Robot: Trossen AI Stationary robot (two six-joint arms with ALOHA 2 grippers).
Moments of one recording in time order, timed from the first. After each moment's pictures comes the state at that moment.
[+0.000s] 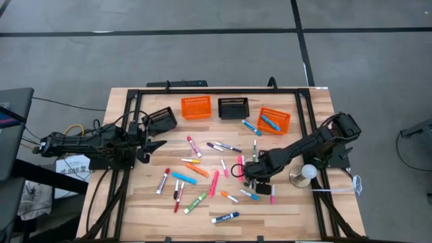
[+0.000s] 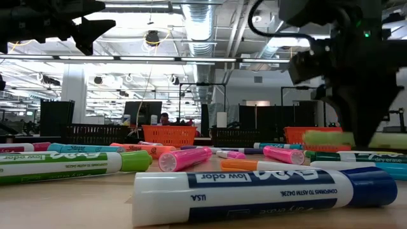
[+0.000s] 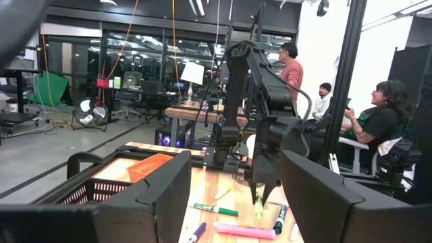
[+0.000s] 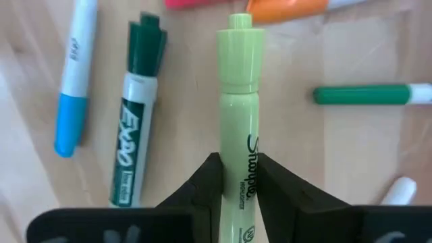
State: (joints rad) left arm -0.01 0.22 0.11 0.32 -0.05 -0.07; right arm 0.35 1.68 1.00 -0.82 -0.02 0.45
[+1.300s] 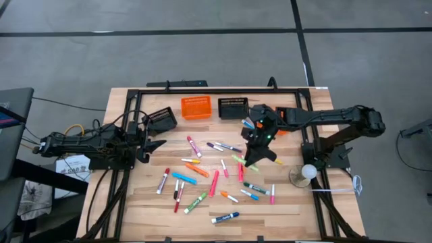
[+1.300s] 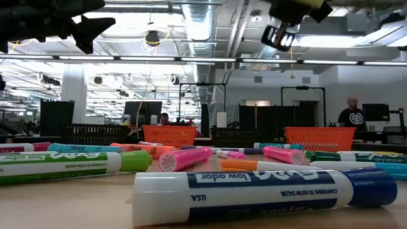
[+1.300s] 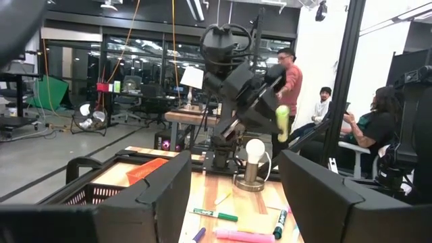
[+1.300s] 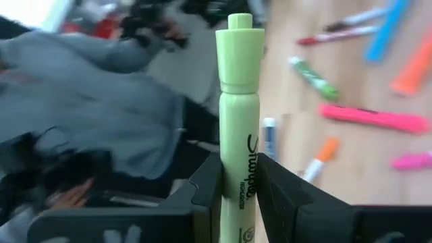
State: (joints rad) left arm -0.01 0.22 0.11 0.34 -0.05 -0.07; right arm -0.11 1.34 1.00 -0.36 -0.91 0.34
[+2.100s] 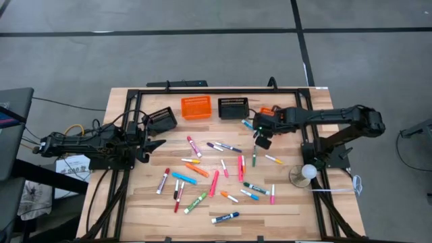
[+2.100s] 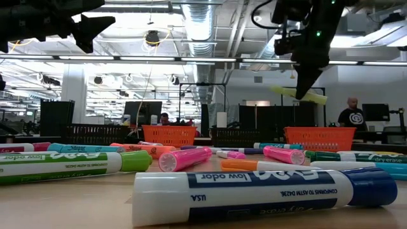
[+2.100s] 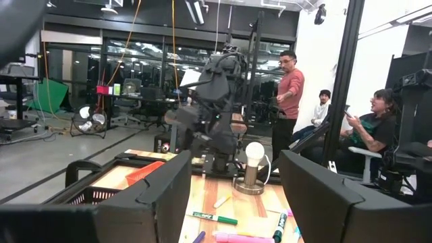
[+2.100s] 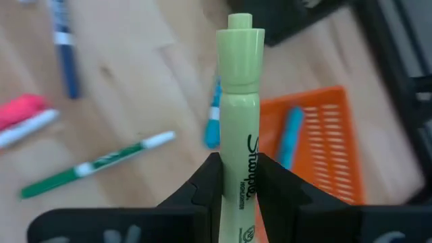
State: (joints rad) left arm -0.01 0.22 0.11 0.35 -0.05 -0.07; right arm -0.13 1.34 1.00 -0.97 0.34 0.23
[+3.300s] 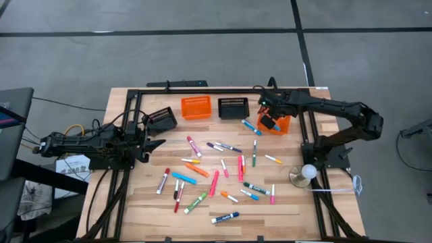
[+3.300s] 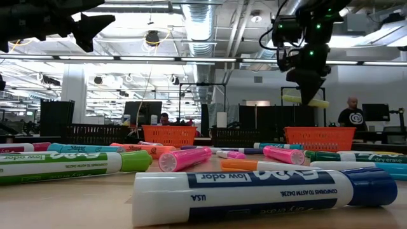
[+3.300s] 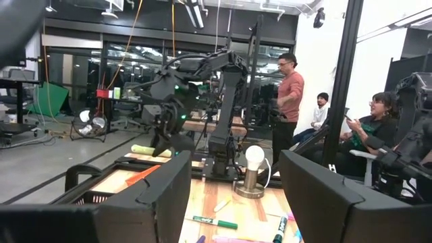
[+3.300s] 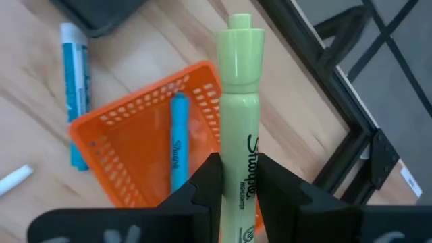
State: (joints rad) left arm -0.01 0.22 0.11 0.36 -0.05 -0.06; right arm -0.48 1.35 1.00 -0.98 0.39 0.15
